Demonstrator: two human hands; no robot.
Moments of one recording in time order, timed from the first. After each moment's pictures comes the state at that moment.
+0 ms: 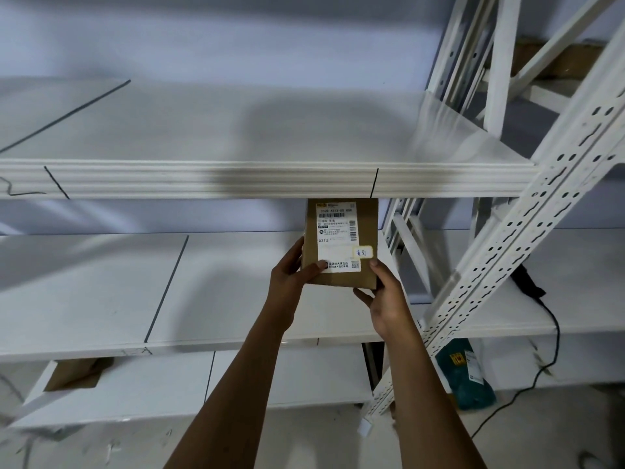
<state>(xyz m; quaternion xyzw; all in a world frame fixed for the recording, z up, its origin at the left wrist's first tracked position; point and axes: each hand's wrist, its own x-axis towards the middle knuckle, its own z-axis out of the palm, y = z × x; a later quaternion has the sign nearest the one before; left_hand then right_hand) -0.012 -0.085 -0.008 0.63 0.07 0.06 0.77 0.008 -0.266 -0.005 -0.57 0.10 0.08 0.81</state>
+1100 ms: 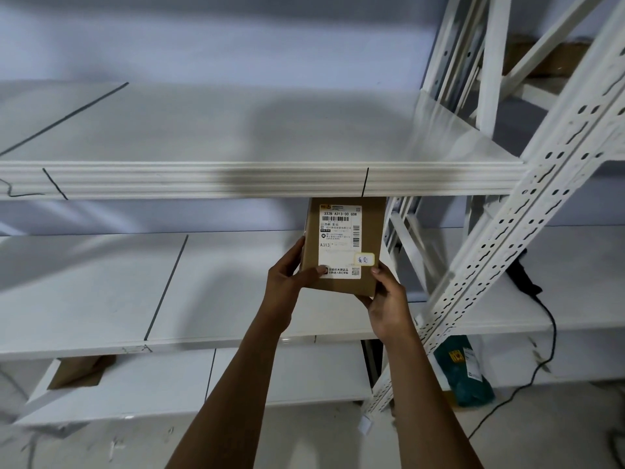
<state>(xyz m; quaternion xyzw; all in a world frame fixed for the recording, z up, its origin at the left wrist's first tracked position) -0.023 -0.090 -0.002 0.67 0.06 0.06 0.74 -0.004 -0.277 -0.004 -0.51 0.08 0.08 0.85</state>
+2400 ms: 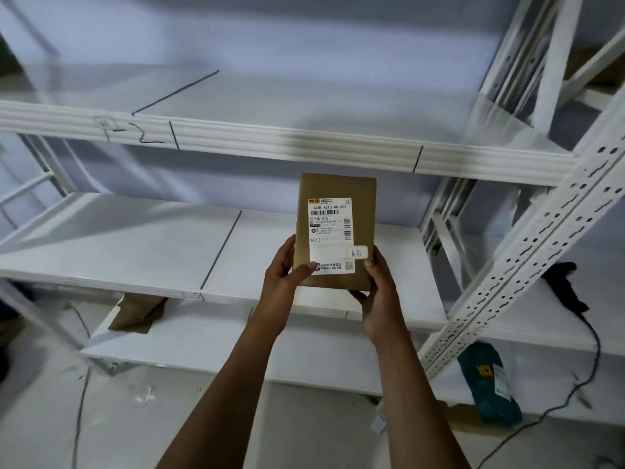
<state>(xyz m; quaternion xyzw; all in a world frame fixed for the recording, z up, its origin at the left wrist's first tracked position) -0.146 -0.053 0.001 0.65 0.11 0.16 0.74 -0.091 -0.218 -0.002 -0.58 -0.02 0.11 0.81</state>
